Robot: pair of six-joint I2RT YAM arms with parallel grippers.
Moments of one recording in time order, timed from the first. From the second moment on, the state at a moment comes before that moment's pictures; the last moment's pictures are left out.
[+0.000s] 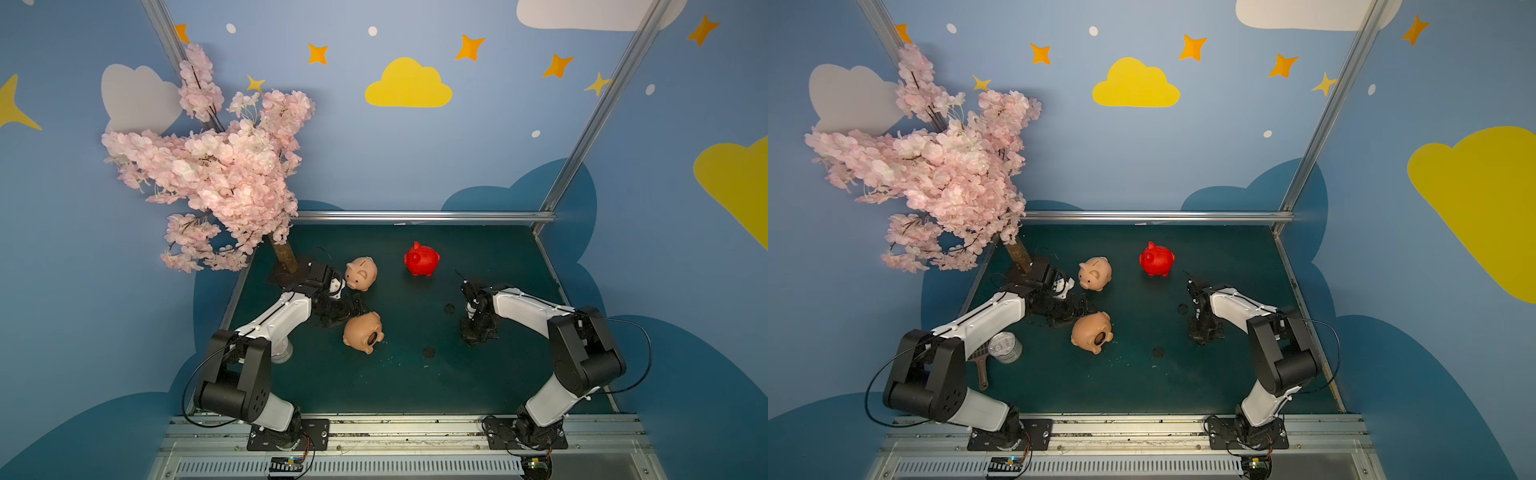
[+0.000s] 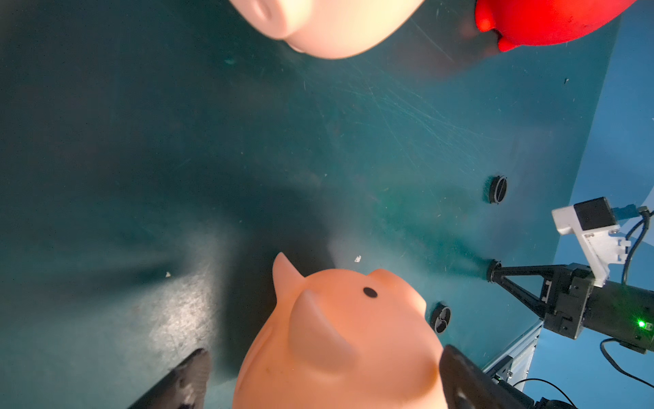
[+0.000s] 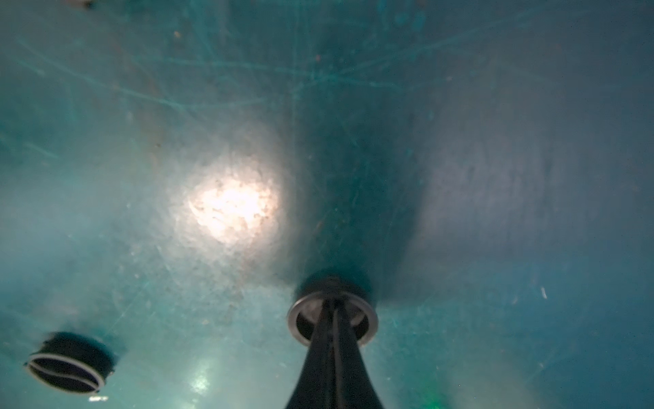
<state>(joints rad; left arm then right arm) -0.22 1.51 0.93 -0.59 0.46 -0.45 0.41 1.68 0.96 -0.86 -0.03 0.39</state>
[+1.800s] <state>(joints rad) -0.40 1.46 1.21 -0.98 0.39 -0.06 0.65 1.05 0.77 -0.42 -0.33 0.31</state>
